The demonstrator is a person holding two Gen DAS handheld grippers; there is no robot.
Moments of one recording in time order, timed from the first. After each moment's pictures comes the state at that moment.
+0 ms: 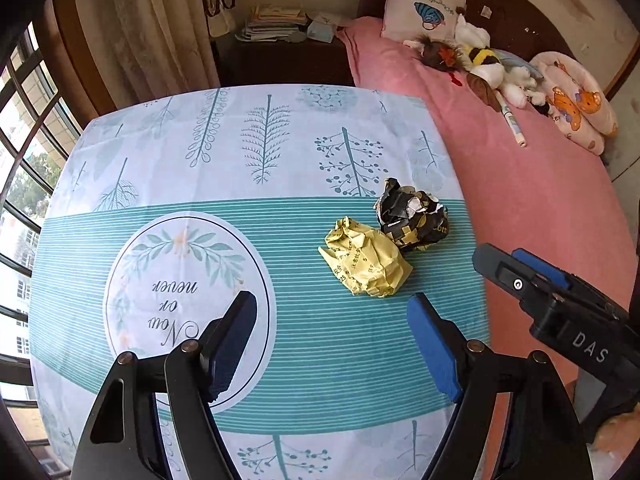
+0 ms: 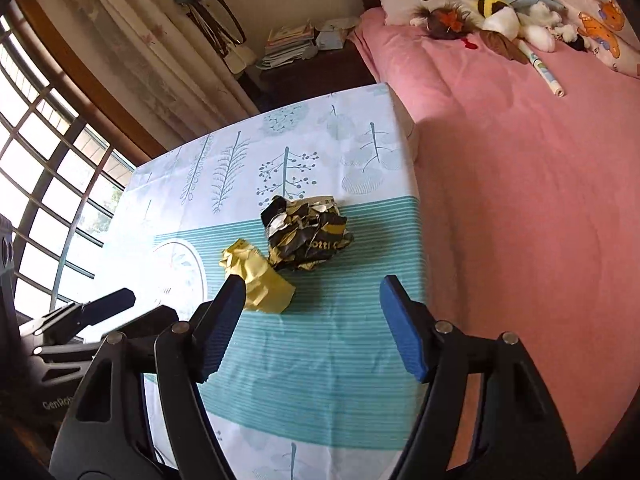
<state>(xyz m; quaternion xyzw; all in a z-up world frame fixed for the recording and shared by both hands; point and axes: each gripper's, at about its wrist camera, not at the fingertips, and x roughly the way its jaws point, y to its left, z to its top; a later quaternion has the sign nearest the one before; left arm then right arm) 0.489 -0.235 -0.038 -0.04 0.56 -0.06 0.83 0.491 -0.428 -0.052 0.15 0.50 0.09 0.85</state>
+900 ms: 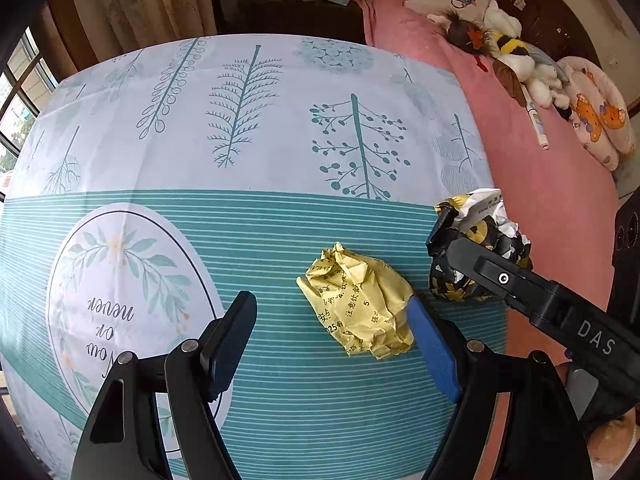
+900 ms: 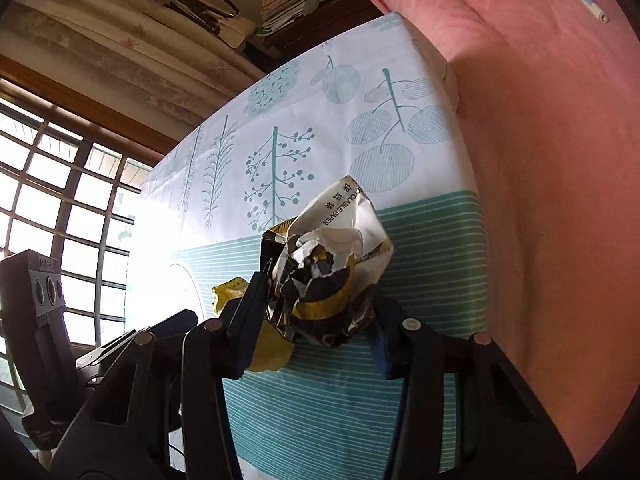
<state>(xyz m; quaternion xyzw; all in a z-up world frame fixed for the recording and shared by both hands) 0.565 -0.242 -0.110 -0.09 0.60 -0.04 0.79 0.566 -0.427 -0.138 0.25 0.55 0.15 0.79</state>
